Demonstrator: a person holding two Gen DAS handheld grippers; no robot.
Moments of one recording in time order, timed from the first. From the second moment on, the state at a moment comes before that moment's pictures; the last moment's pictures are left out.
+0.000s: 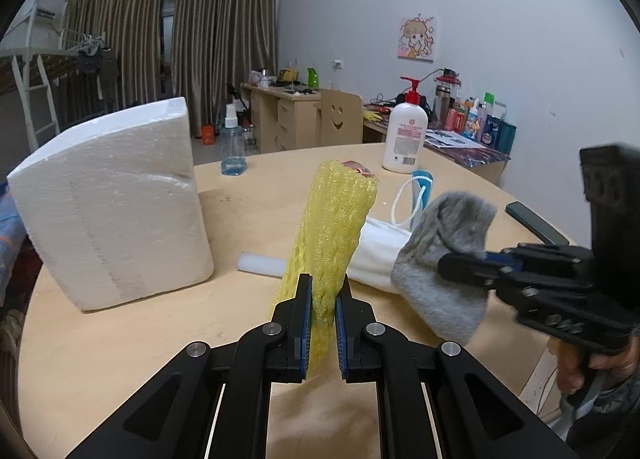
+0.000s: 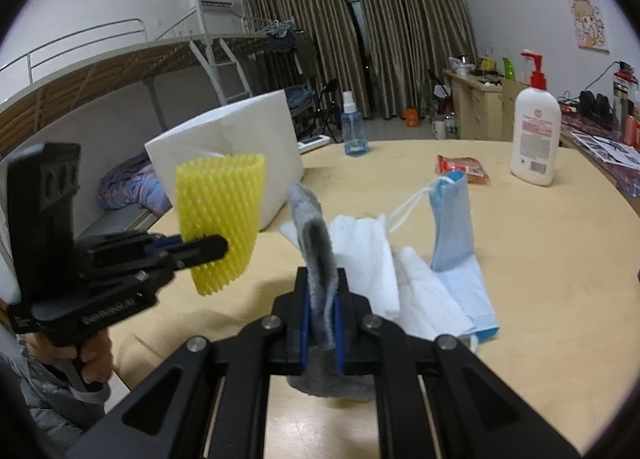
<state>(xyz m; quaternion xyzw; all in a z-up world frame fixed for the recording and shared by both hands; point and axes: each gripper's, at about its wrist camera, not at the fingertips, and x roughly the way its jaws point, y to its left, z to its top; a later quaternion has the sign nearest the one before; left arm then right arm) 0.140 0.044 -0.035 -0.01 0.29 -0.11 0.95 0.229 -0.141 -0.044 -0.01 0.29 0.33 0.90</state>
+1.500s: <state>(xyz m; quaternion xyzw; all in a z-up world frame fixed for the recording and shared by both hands) 0.115 0.054 -0.031 -0.01 0.27 -0.09 0.96 0.219 -0.104 -0.076 -0.09 0.34 0.33 0.88</state>
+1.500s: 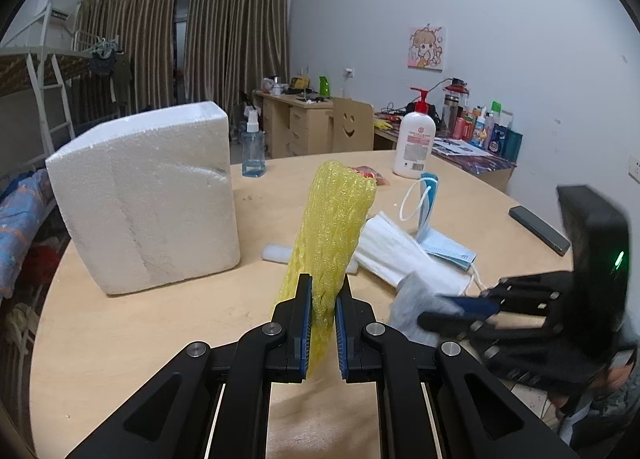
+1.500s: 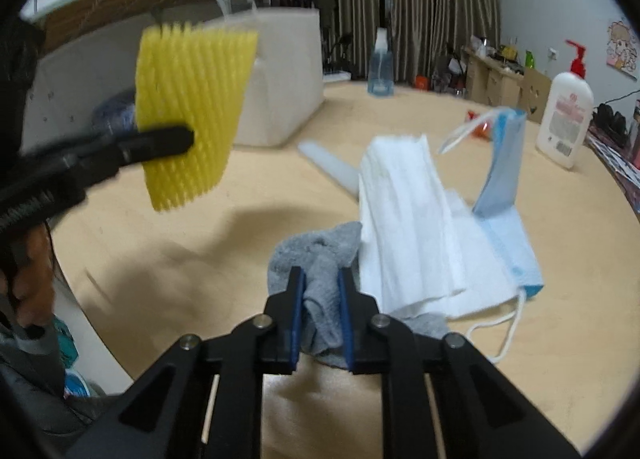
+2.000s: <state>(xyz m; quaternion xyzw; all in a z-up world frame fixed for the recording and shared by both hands) 0.089 0.061 -0.008 -0.01 0.23 -0.07 0.97 0.206 -0.132 -0.013 0.02 0.25 0.36 0.90</state>
